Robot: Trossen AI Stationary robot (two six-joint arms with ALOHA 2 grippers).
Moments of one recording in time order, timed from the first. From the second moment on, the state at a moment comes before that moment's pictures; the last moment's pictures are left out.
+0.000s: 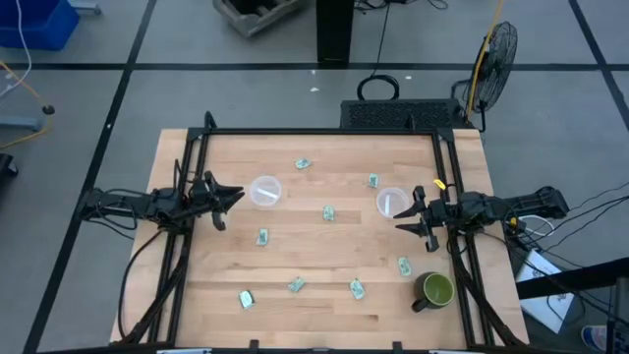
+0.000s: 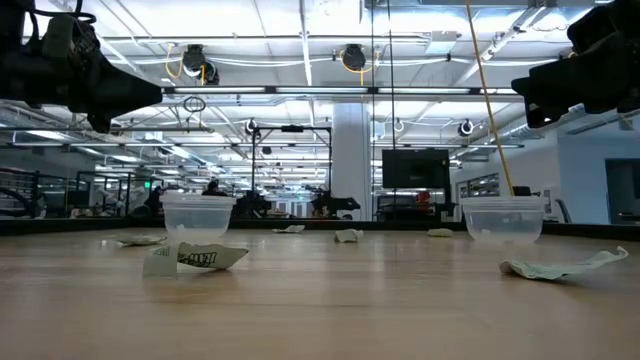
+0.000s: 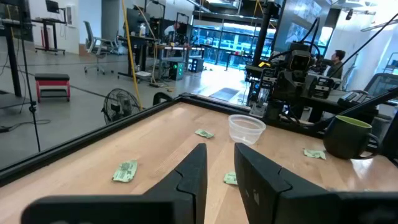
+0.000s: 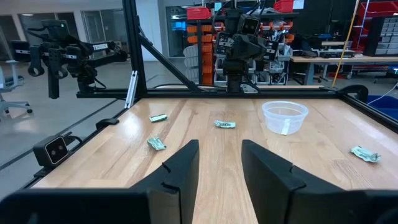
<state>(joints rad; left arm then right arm) -0.12 0.03 0.03 0.03 -0.44 -0.16 0.16 0.05 0.02 0.02 0.02 0.05</state>
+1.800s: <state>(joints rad) -0.12 0.03 0.03 0.03 -0.44 -0.16 0.16 0.05 0.02 0.02 0.02 0.05</state>
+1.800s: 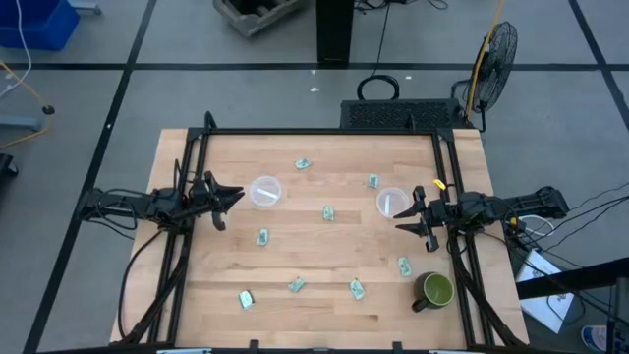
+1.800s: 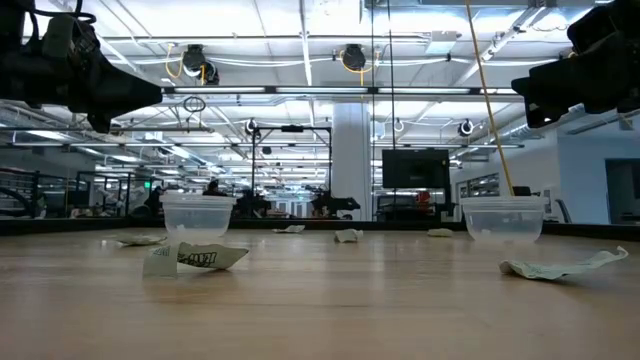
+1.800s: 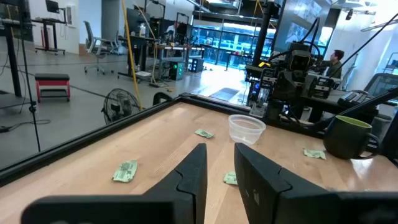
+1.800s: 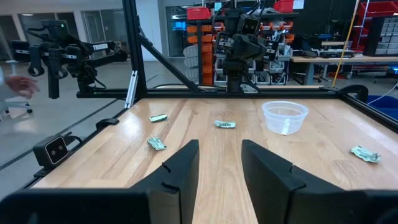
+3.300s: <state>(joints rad) -0.12 0.03 0.03 0.11 -0.46 -0.29 0.16 0.05 0.02 0.23 0.25 -0.01</state>
